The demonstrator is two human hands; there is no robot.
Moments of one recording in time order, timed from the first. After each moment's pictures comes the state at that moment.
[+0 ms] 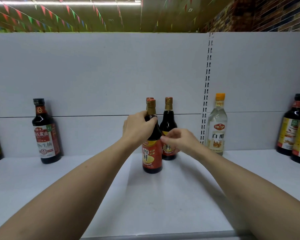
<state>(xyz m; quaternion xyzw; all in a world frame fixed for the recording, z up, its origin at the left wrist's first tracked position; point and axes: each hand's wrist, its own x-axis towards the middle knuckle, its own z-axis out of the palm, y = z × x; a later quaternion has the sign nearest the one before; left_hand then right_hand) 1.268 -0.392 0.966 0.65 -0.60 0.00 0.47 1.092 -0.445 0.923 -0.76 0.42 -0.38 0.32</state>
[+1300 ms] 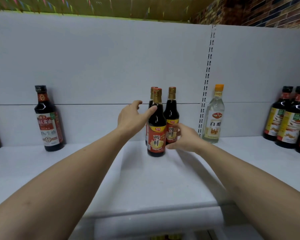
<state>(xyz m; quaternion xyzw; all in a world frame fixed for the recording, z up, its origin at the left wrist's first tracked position) 1.309 -0.370 0.958 0.64 -0.61 -0.03 0.46 1.104 -0.392 0.918 -0.76 0.53 -0.29 0.23</state>
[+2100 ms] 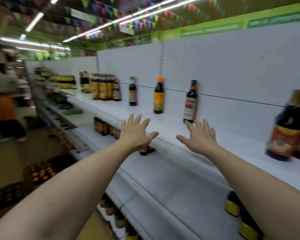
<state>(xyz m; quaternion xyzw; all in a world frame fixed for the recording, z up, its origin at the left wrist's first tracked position) 1.447 0.013 0.888 0.92 -0.35 0.14 0.13 1.312 -0.185 0.893 -0.95 0.27 -0.15 0.04</state>
